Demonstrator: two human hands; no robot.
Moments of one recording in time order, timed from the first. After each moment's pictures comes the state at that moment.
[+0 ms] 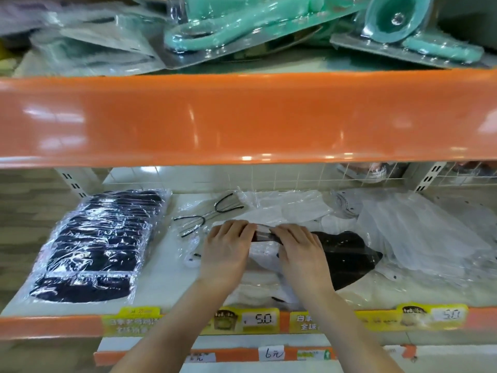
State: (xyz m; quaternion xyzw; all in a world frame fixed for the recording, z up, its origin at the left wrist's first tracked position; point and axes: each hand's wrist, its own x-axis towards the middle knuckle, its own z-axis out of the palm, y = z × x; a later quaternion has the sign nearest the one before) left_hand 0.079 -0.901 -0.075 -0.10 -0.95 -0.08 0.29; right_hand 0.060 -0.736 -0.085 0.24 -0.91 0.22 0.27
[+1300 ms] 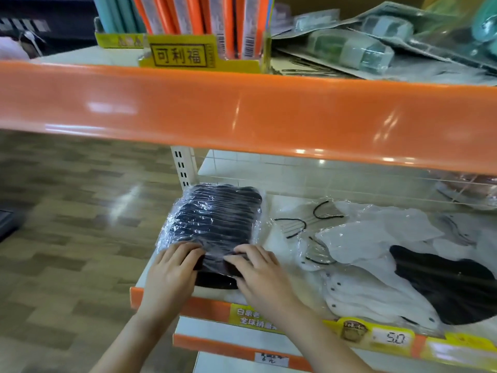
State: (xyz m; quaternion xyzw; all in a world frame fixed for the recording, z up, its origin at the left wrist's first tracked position) left_hand 0.205 -1.189 -0.116 -0.01 -0.93 -0.05 0.36; right_hand 0.132 -0.991 -0.110 0.45 -0.86 0.21 0.14
